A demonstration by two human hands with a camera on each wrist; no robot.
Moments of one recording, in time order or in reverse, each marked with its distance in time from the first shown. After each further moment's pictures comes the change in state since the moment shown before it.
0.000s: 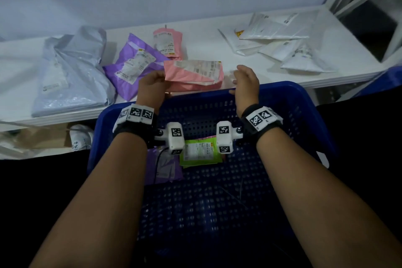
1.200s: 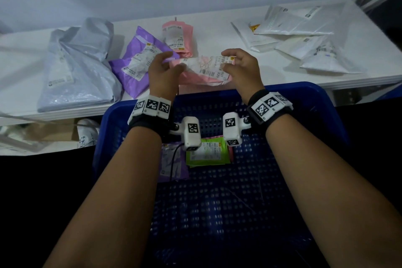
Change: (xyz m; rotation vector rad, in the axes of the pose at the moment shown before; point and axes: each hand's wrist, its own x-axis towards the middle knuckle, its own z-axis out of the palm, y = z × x) left_hand 0.026 0.005 0.016 0.016 0.183 0.095; right_hand 0.022 -0.015 0.034 -0.170 -0.327 -0.182
